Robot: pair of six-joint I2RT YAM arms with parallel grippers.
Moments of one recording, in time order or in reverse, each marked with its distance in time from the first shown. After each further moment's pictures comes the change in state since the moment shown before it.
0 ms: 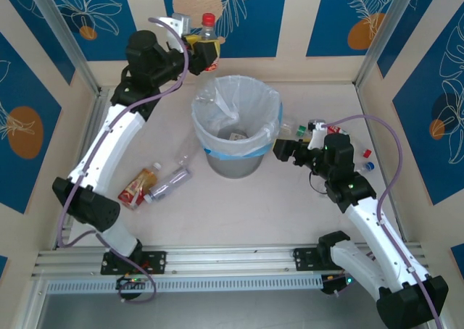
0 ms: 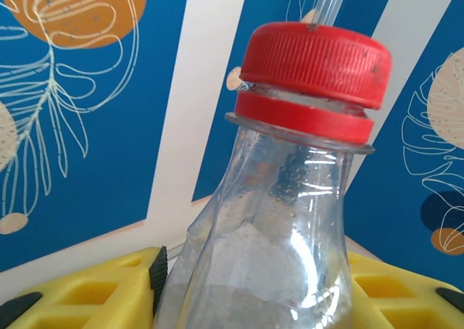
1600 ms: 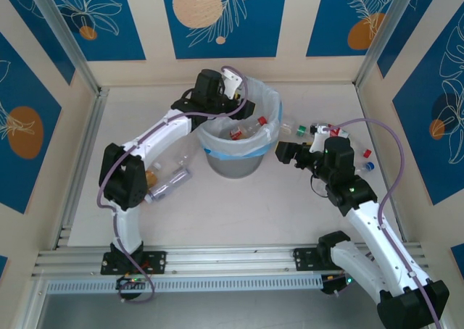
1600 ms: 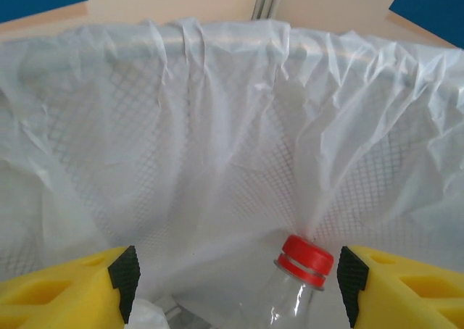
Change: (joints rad) left arm -0.163 0.275 -0.152 -0.074 -0.080 0.244; right arm 0.003 -0.029 -0.022 -0.030 0.058 0.000
